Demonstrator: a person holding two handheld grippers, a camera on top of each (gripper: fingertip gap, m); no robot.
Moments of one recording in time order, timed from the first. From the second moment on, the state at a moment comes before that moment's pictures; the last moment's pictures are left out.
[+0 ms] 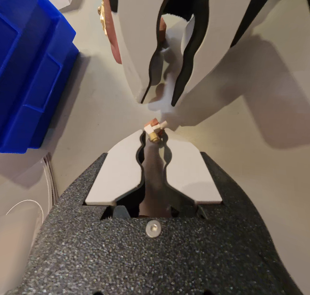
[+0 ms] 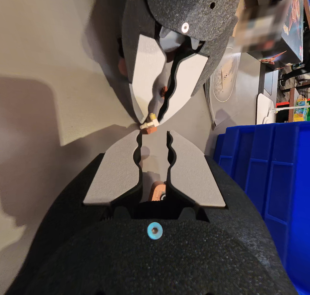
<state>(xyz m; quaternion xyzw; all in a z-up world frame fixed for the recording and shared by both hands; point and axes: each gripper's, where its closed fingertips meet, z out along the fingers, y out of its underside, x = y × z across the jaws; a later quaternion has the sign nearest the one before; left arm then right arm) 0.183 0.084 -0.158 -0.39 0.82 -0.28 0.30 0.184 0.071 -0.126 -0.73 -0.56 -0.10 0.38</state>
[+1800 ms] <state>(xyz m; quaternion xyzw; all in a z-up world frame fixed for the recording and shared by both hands) 0.190 0.093 -0.059 -0.40 0.65 -0.48 0.43 0.183 0.113 -0.054 -0.50 -0.50 -0.49 0.51</state>
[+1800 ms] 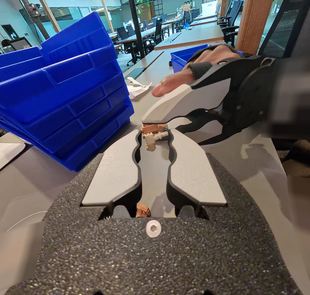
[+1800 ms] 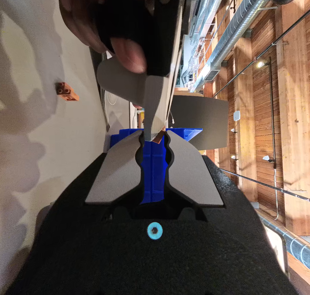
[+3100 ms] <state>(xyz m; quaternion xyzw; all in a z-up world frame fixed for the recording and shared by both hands) 0.185 0.103 -0.062 -0.45 0.63 -0.52 0.36 0.181 0.108 -0.049 -0.46 -0.53 -0.51 0.51</state>
